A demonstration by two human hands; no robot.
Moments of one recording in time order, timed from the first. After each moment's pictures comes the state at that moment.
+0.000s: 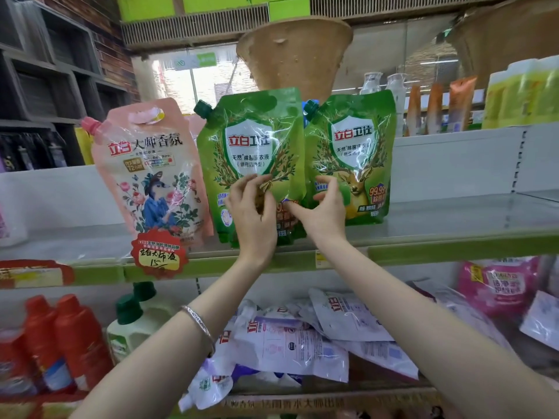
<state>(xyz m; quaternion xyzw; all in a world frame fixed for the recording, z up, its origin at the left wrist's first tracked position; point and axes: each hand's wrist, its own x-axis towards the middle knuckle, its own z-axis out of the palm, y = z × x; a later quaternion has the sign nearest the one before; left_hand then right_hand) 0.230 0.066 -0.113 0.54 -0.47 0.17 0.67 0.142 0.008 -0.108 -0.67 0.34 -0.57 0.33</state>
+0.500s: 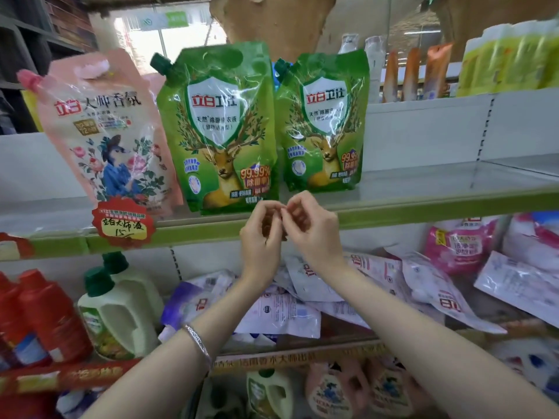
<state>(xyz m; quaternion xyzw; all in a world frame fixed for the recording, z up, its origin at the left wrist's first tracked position) 0.180 0.080 -0.191 0.48 -0.55 0.02 0.68 0.091 0.033 -0.181 -0.75 0.17 -0.62 0.15</state>
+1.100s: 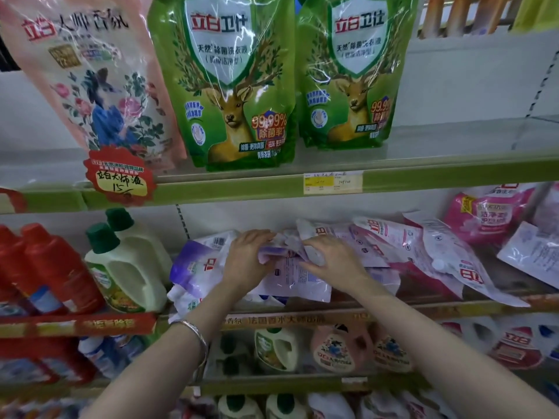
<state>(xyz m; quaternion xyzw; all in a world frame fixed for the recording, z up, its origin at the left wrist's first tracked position) 0.271 0.074 -0.315 0.72 -0.63 0.08 0.27 0.083 -0.021 -0.322 -0.92 0.30 -0.25 0.10</state>
